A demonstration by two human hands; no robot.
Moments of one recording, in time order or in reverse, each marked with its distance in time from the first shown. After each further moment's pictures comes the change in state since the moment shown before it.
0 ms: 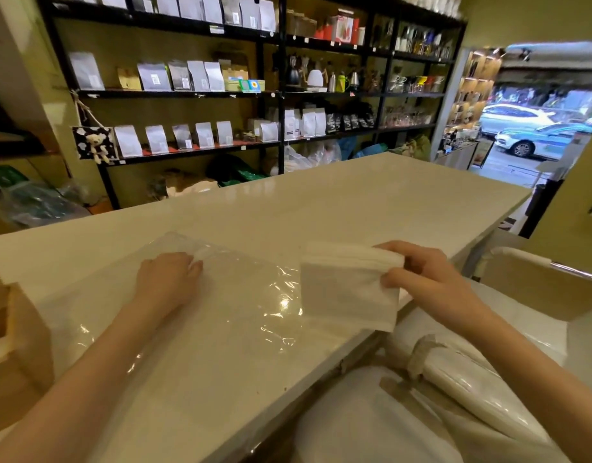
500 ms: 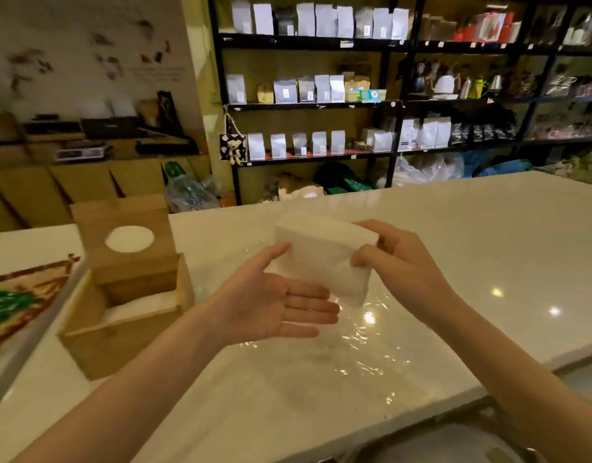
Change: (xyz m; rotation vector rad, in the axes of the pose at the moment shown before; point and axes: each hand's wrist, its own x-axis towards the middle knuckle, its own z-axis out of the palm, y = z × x) left_hand -0.091 0.004 -0.087 -1.588 -0.778 -0.428; right_hand 0.075 -0.062 0.123 0.241 -0.196 -0.178
